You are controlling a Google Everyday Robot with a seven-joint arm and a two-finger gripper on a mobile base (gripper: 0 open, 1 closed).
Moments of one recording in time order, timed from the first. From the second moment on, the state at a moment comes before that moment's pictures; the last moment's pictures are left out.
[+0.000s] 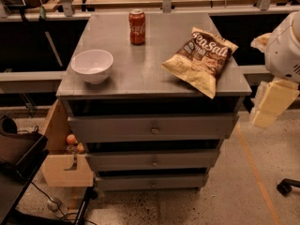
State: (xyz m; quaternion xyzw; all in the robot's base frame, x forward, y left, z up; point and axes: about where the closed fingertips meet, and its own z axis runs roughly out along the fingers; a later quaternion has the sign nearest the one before) arm 0.448 -0.212 0.961 -0.60 0.77 -0.08 0.19
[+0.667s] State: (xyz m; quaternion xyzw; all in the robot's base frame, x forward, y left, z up) arm 0.470 -0.199 0.968 -0.60 0.76 -0.07 0.25
